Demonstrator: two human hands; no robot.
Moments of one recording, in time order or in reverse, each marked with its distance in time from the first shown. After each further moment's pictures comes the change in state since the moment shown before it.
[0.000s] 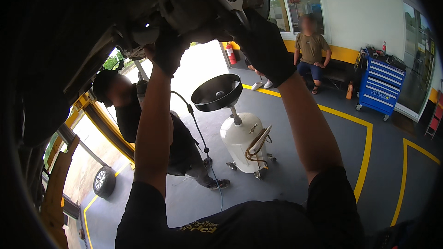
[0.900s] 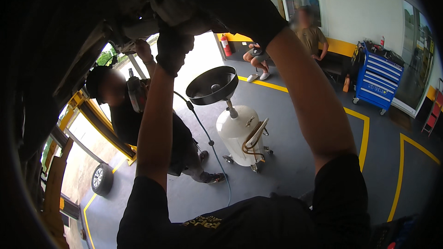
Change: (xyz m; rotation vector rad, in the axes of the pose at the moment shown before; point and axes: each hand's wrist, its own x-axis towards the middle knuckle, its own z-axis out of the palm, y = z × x) left_hand 0.003 -0.063 0.018 -0.027 -0.045 0.025; right_hand 0.087 -0.064 -0.037 0.397 0.060 0.291
